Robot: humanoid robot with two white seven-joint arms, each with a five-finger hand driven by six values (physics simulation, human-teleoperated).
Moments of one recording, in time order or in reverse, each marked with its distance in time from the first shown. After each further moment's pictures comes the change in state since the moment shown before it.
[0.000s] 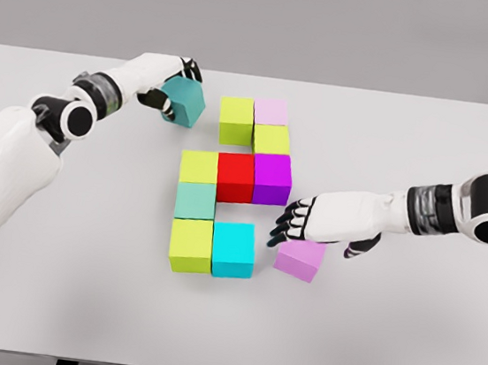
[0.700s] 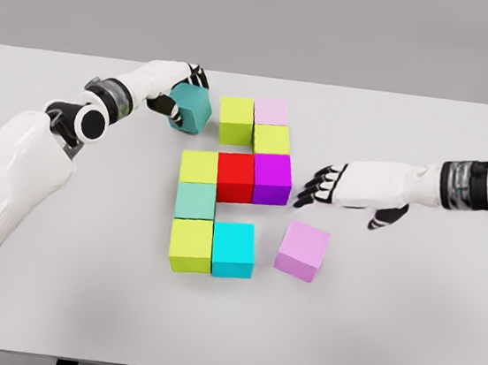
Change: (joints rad) left arm -0.003 -0.039 -0.004 0.033 0.001 0.028 -0.004; right arm -0.006 -0.024 -0.083 0.101 -0.016 0.000 -0.006
